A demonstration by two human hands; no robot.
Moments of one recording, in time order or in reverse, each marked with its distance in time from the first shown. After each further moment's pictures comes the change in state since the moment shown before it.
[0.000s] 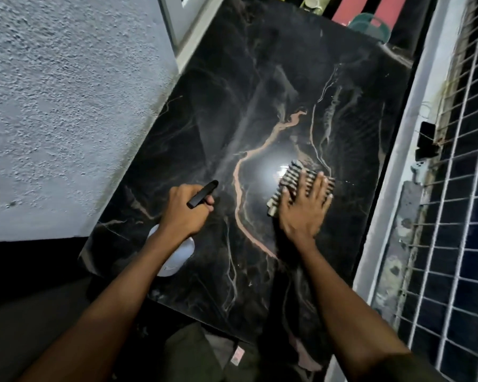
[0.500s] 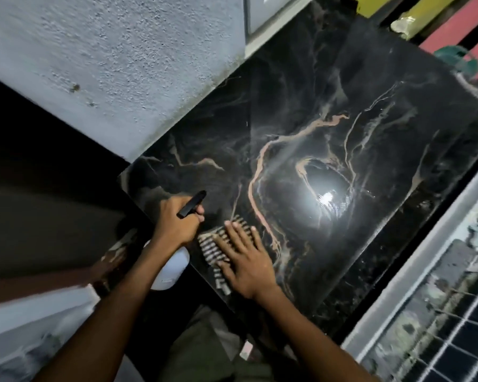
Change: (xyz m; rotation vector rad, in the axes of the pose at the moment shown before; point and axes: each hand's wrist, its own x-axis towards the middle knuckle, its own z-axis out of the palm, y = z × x) left_hand -0.150 -0.017 0.037 -0.052 0.385 -0.295; right_hand -0.159 0.045 0.024 0.001 -0.296 -1.191
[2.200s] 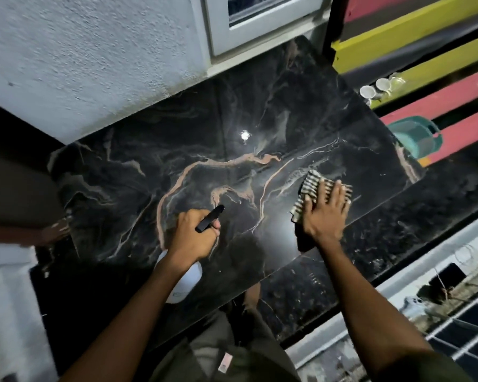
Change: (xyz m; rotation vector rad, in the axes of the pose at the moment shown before) left_hand -0.037 0.190 0.217 -0.171 -0.005 -0.136; right_hand 0.034 0.426 -0.186 -0.098 0.024 0.590
